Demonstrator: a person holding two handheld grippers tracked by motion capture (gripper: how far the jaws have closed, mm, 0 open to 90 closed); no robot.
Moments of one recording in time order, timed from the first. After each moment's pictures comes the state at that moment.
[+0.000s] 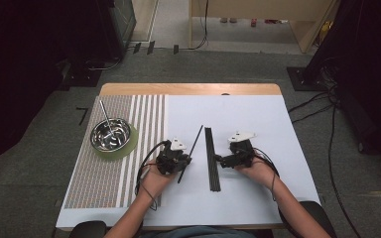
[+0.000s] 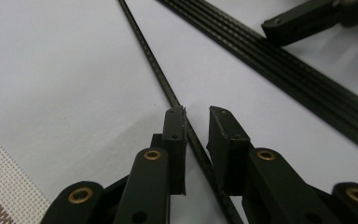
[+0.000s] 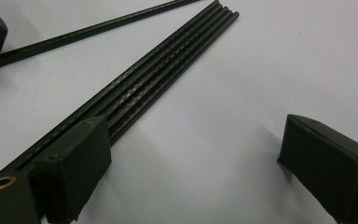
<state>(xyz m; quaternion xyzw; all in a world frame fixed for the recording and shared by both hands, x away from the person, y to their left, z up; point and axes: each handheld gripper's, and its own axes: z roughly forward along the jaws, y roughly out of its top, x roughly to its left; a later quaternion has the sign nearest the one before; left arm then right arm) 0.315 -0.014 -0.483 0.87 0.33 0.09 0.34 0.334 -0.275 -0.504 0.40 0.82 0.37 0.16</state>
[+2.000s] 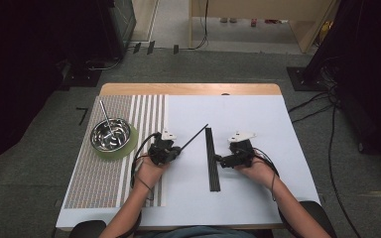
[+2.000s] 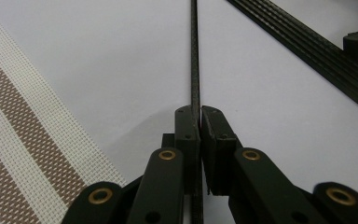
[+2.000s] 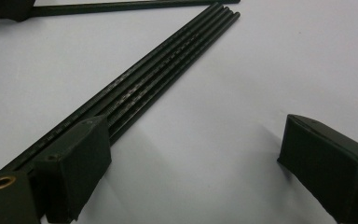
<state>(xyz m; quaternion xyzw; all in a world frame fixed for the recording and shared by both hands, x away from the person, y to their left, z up) 0.347 0.012 -0.485 0.85 0.38 0.09 0.35 0.334 -0.275 -0.504 0.40 0.82 0.37 0.16</state>
